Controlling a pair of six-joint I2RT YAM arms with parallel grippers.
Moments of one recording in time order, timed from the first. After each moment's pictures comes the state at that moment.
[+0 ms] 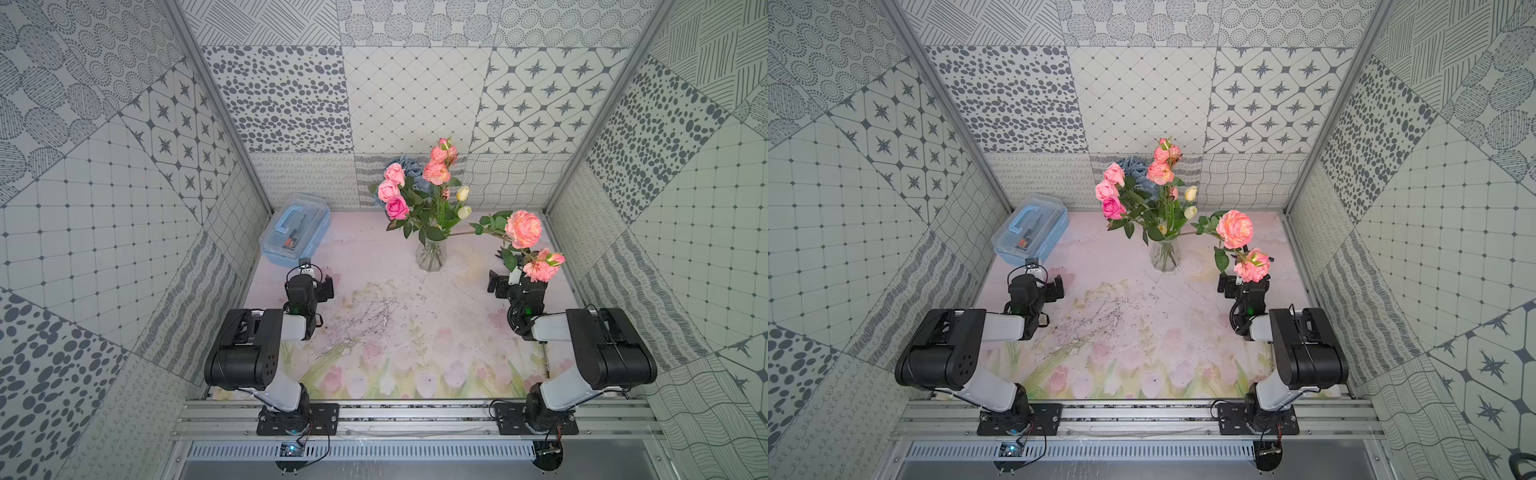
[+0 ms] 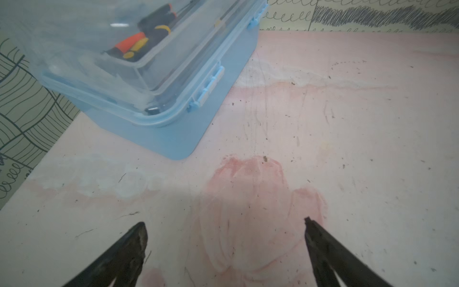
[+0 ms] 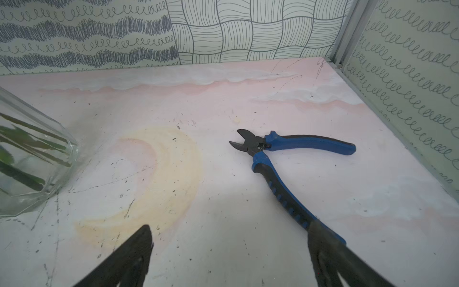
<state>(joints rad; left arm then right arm) -0.03 1.57 0.41 0.71 -0.14 -0.02 0.05 1.57 0.40 0.80 0.08 0.04</state>
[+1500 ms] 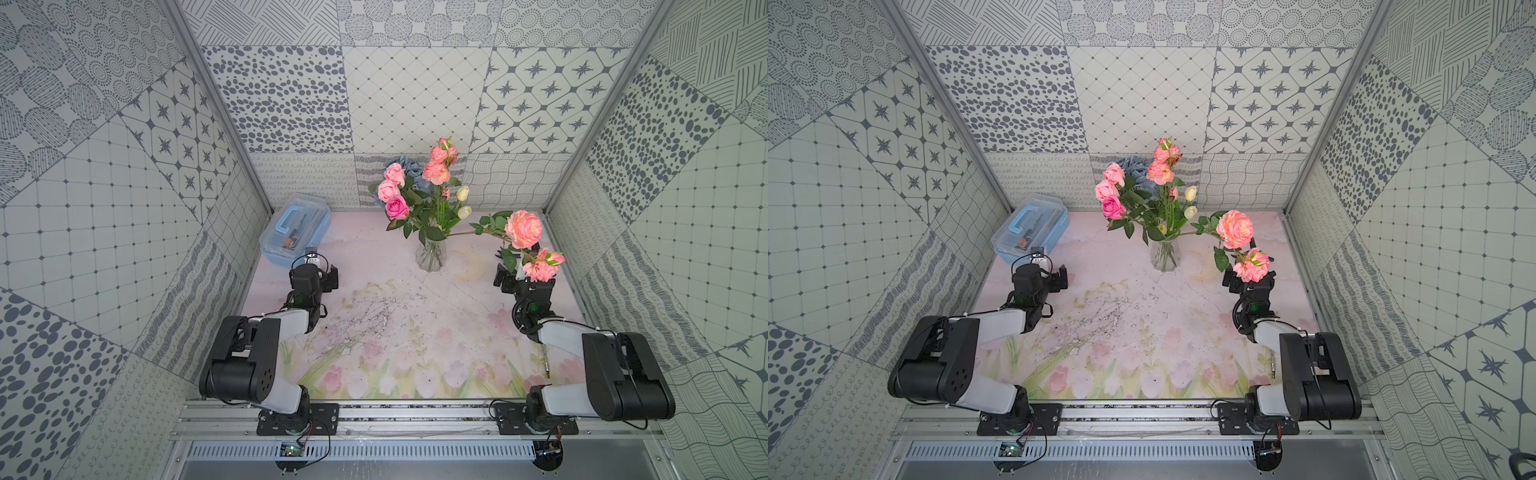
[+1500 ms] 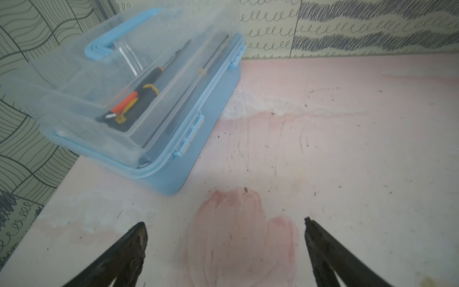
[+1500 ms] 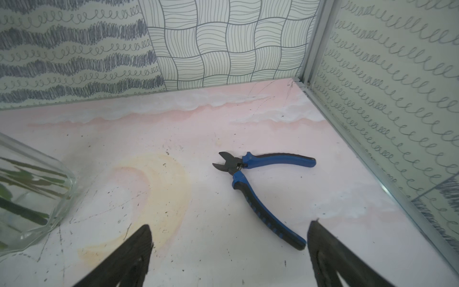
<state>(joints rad) -0.12 1.48 0.54 0.54 -0.20 0.02 0.05 1.35 0.44 0.59 0.20 0.10</state>
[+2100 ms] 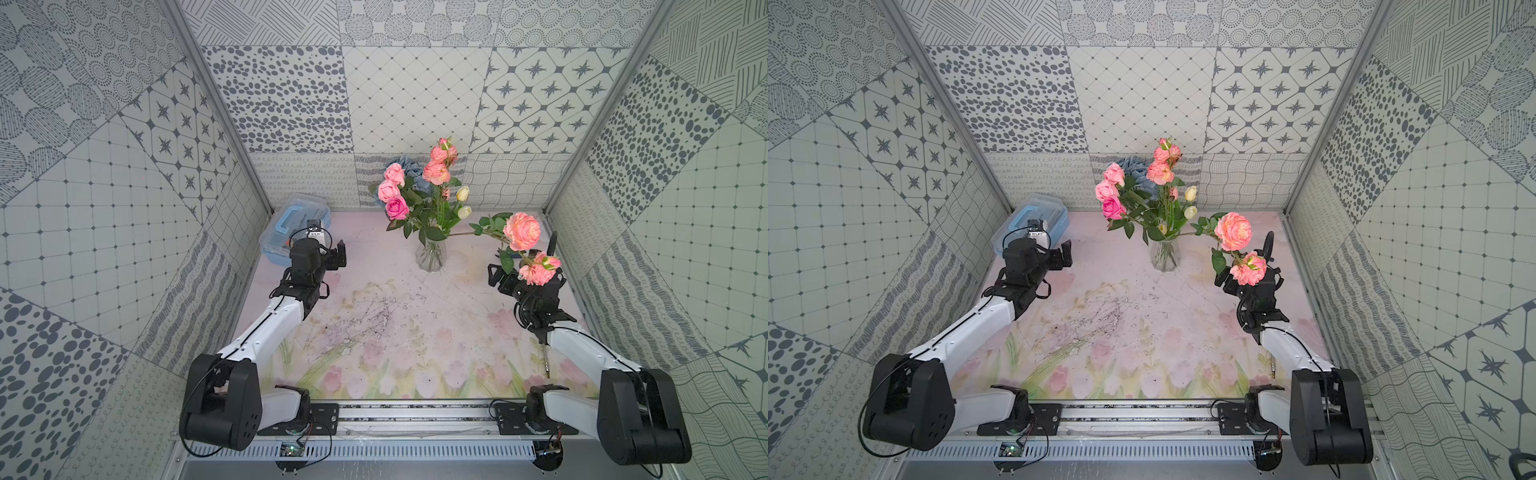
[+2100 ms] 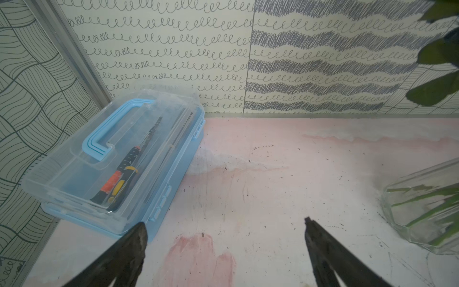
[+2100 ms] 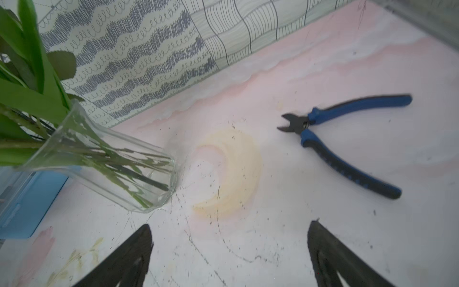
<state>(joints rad) -0.19 1.27 0.80 0.13 -0.13 -0.07 0.05 1.18 0.44 0.29 -0.14 0.46</state>
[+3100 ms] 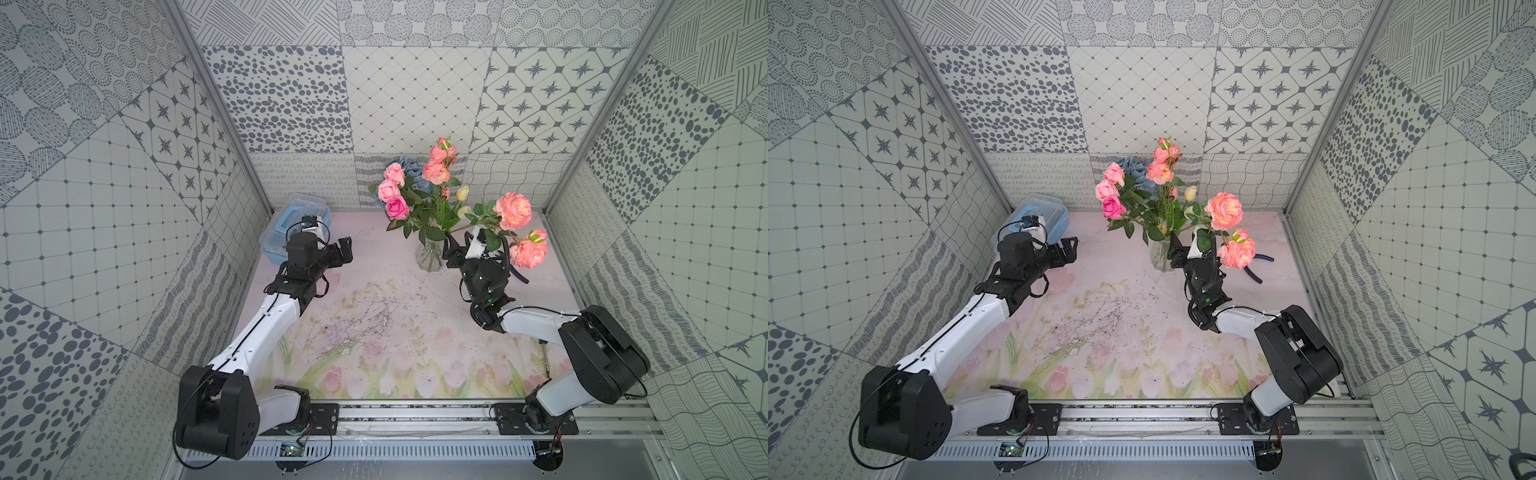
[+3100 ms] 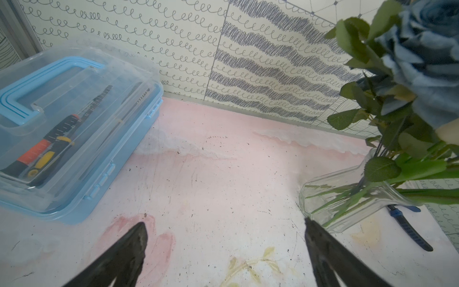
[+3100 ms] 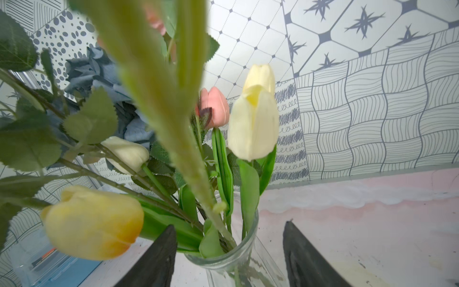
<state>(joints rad) -0.19 1.24 0.88 -0.03 0.05 -0.32 0.56 1.54 0.68 1.00 0.35 0.26</state>
